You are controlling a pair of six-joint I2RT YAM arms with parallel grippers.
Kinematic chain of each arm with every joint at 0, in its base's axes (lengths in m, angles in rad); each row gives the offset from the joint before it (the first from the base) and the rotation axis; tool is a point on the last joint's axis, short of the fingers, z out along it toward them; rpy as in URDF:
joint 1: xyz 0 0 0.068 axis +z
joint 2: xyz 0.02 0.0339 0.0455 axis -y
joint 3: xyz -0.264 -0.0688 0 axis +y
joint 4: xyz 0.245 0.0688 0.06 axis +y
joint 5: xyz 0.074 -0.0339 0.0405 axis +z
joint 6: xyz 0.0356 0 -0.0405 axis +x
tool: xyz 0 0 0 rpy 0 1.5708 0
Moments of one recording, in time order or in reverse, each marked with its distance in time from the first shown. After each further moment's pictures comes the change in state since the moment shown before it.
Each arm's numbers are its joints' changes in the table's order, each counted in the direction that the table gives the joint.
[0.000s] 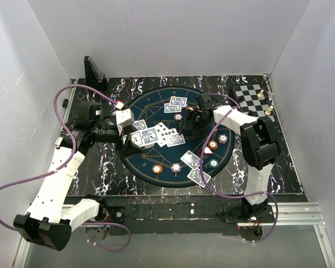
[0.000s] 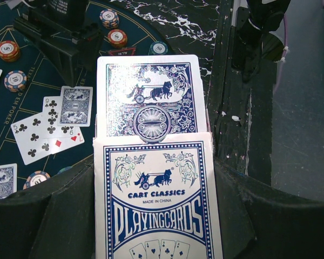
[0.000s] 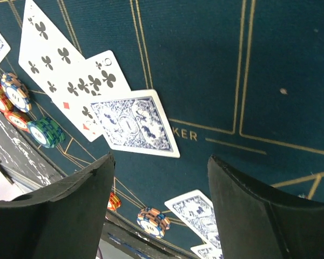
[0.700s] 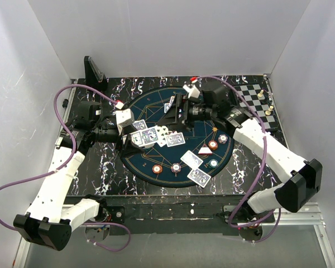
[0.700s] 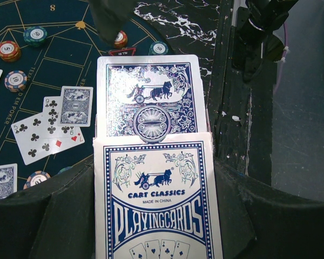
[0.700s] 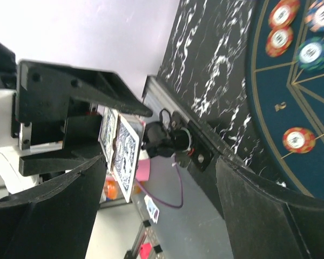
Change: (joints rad) left arm 0.000 -0.001 -0.001 0.000 0.000 -0.001; right arm 0.190 0.559 -0.002 -0.130 0.276 0.224
